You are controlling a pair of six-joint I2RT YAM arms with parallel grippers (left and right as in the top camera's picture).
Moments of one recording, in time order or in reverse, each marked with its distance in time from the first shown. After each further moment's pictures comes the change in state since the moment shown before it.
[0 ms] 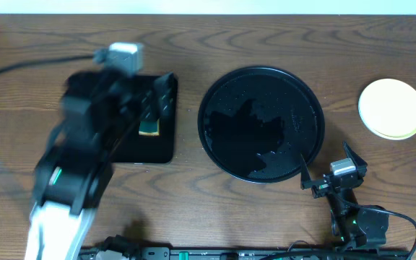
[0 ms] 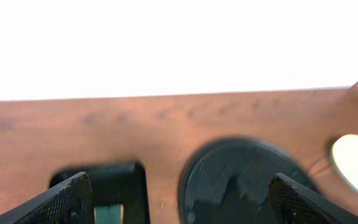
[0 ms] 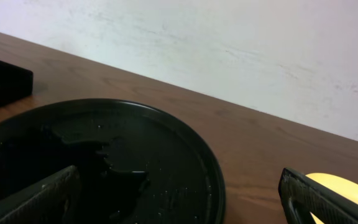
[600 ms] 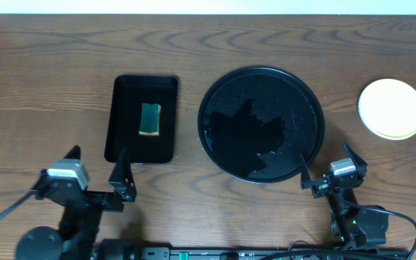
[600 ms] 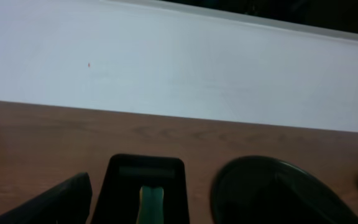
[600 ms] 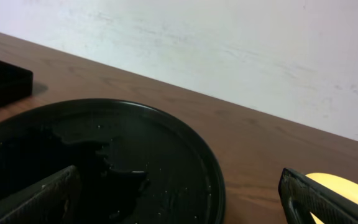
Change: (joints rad) left arm 0.190 -0.746 -0.415 -0.055 -0.004 0.003; right arm 0.000 0.000 0.000 0.000 0.000 0.000
